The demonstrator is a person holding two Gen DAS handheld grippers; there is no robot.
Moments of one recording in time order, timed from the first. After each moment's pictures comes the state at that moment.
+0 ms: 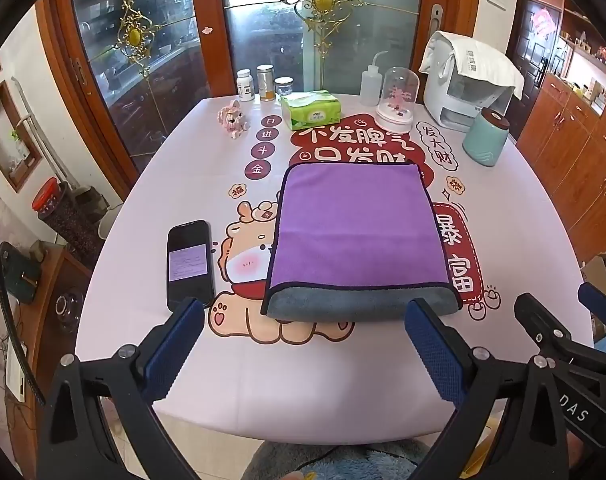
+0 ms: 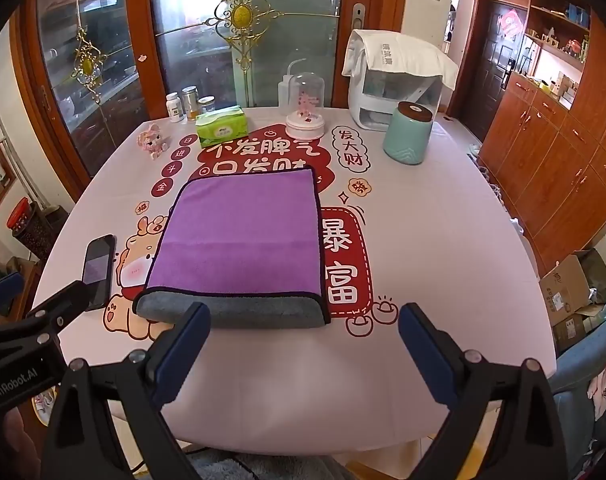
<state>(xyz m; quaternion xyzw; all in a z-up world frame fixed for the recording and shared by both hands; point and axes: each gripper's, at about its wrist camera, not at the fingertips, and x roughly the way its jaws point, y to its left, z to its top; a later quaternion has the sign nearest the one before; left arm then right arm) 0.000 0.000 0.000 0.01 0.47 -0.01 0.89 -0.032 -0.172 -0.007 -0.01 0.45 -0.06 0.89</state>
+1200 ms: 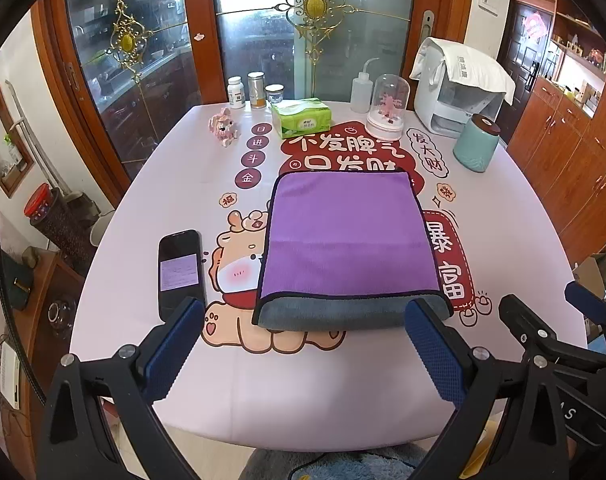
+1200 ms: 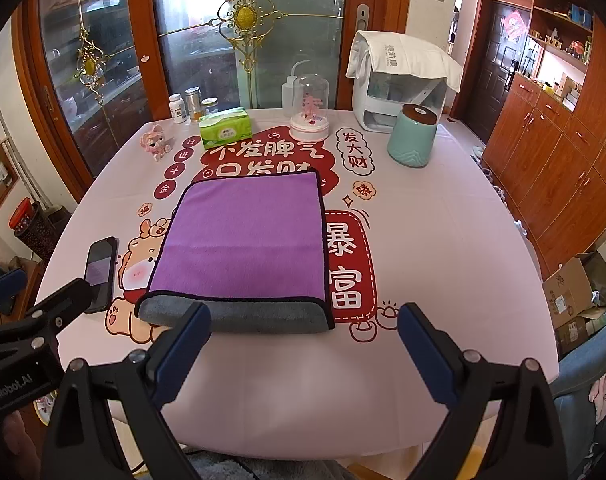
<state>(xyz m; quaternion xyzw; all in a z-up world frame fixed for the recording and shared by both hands) 0.004 0.000 0.007 0.00 0.46 -0.02 0.89 -0.025 -0.168 -0.007 0.00 0.44 -0.06 0.89</state>
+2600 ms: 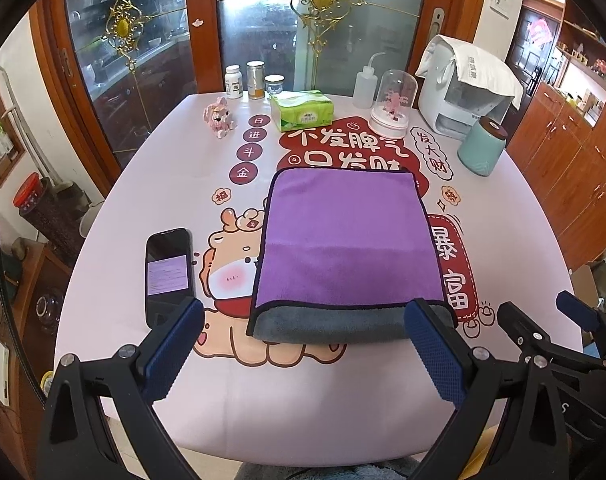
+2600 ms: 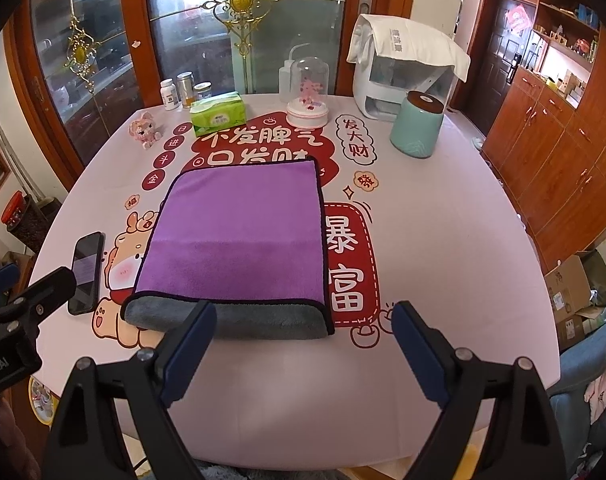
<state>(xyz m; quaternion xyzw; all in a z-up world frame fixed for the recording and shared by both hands) 0.033 0.013 -0.011 -0.02 0.47 -0.03 0.88 0.006 -0.172 -0.029 -0.01 0.47 -0.07 0.88</state>
